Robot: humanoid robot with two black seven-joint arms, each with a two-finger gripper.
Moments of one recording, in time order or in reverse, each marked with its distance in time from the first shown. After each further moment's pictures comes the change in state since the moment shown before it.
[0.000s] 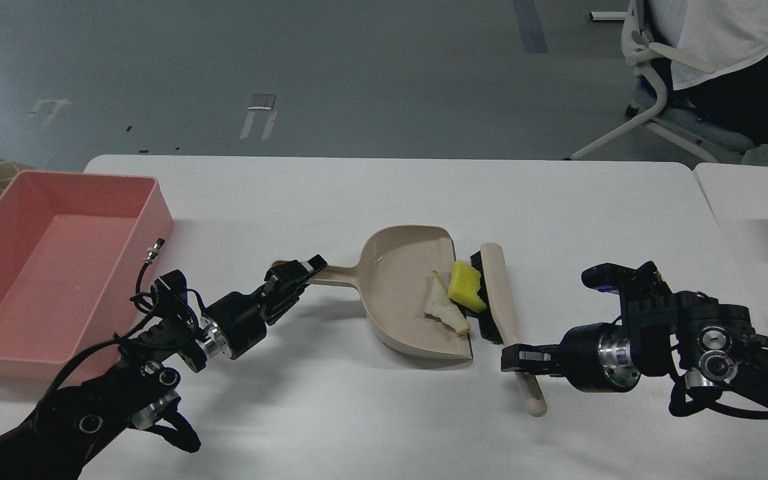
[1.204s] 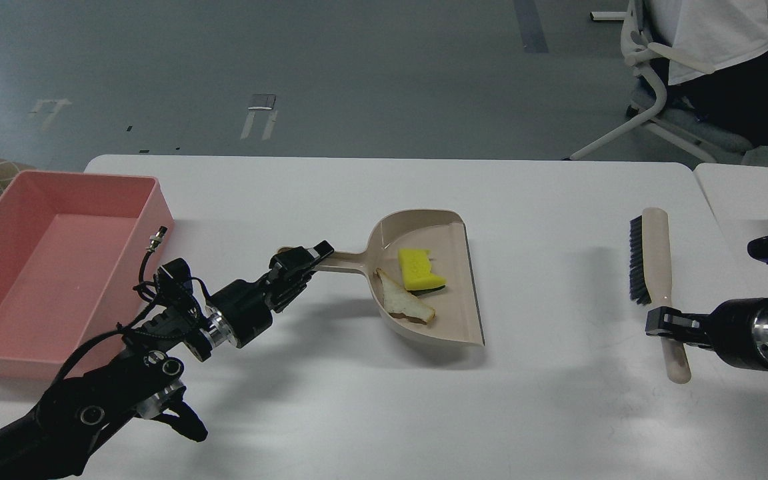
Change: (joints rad) left arm -0.022 -0.003 -0.013 -0.035 -0.010 -0.002 0.001; right arm -0.141 -0.409 0.198 0.023 0.005 0.000 0.000
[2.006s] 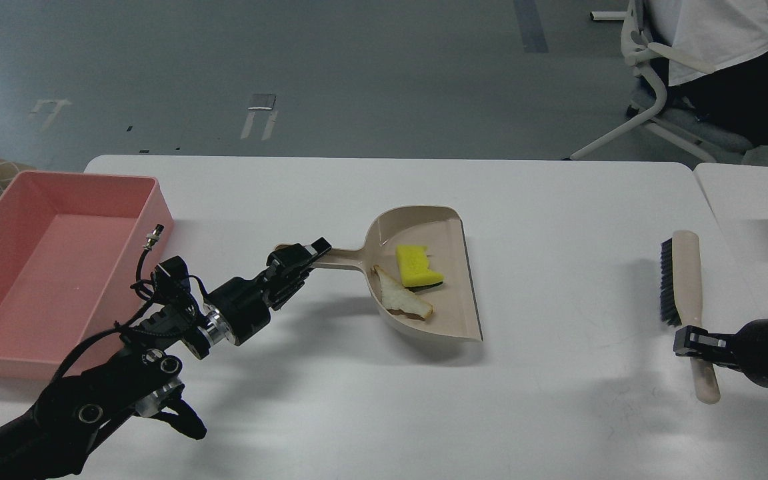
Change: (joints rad) left arm 0.001 0.004 -0.008 0.000 -0.004 0.001 0.000; right arm -0.038 -0.028 -0.010 -0.032 -0.010 0.000 0.000
